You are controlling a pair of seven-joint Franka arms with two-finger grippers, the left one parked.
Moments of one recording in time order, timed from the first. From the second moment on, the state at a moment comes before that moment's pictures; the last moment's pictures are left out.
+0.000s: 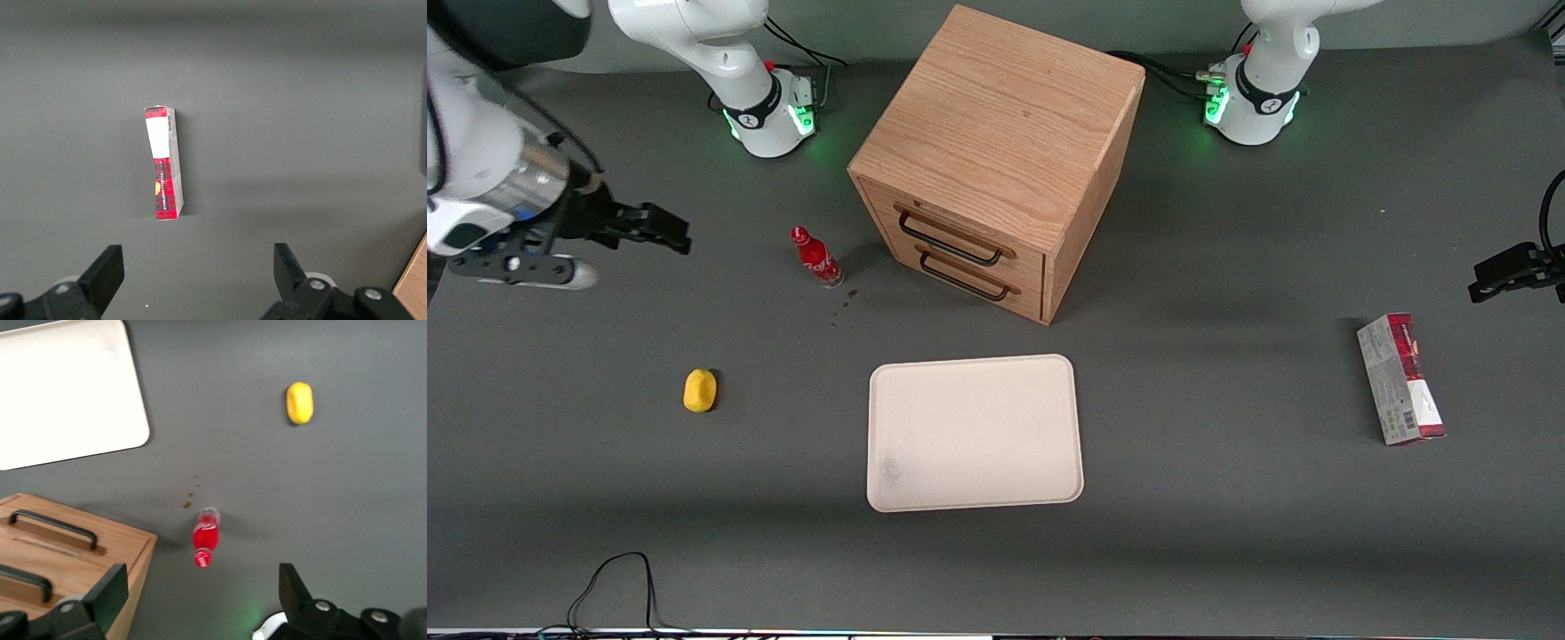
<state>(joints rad) 0.12 0.03 0.12 -1.56 0.04 1.47 0.37</state>
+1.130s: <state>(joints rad) 0.23 -0.27 0.14 -2.16 0.04 1.75 0.42</state>
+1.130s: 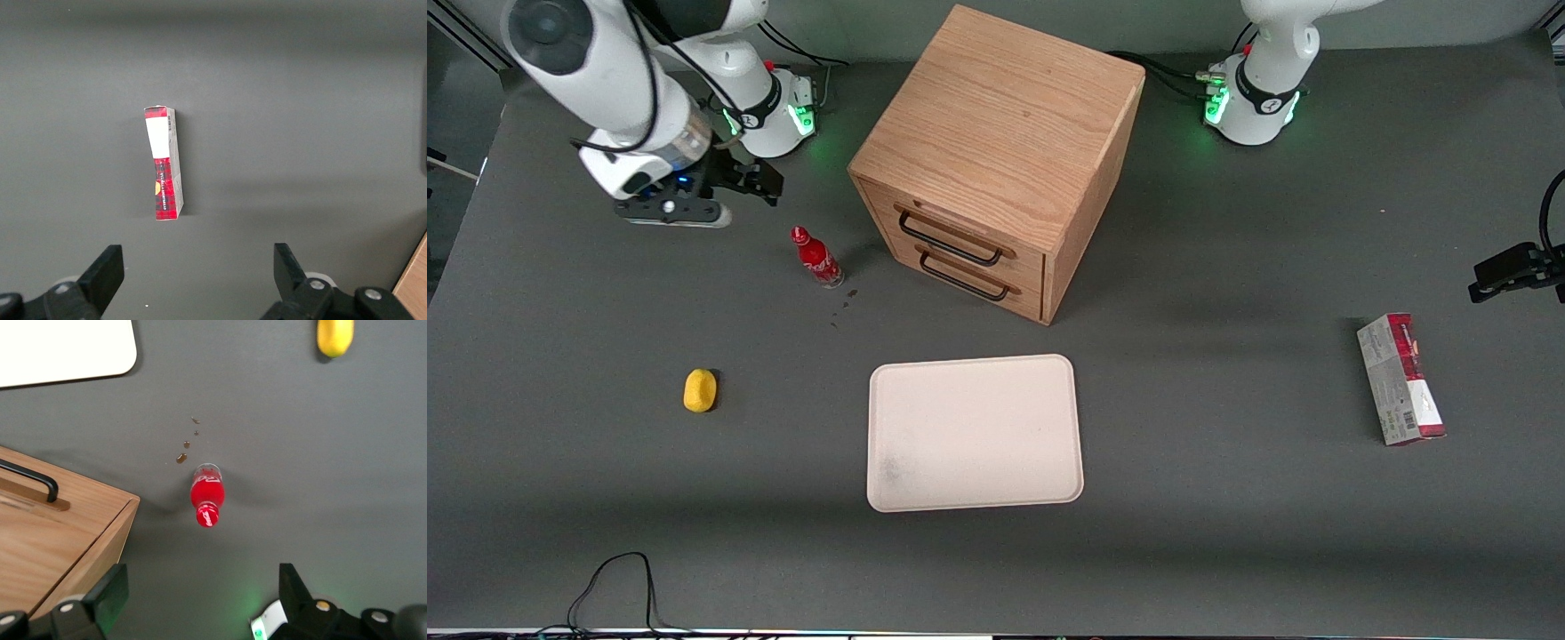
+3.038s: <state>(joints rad) 0.27 -0.18 0.13 -2.54 0.04 2.24 0.42</state>
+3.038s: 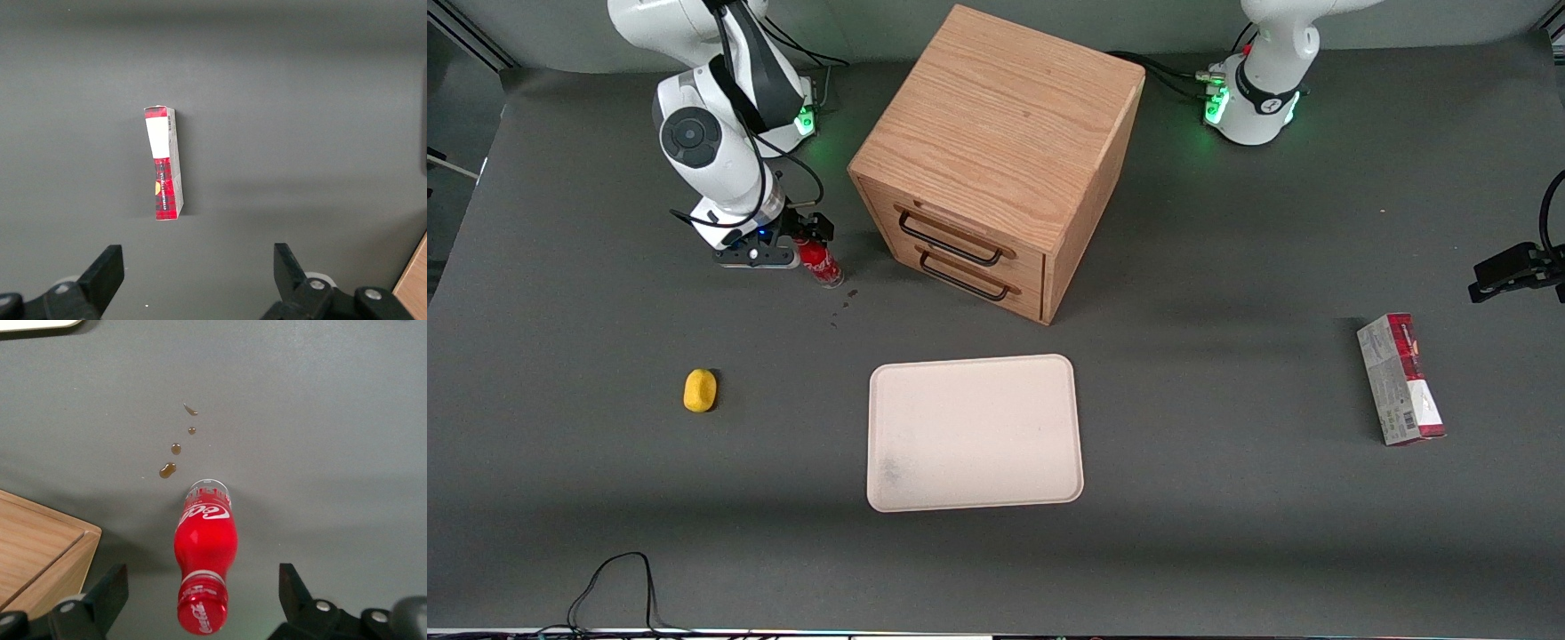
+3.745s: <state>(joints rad) 0.28 -0.19 0.13 -2.56 0.04 2.26 0.42</state>
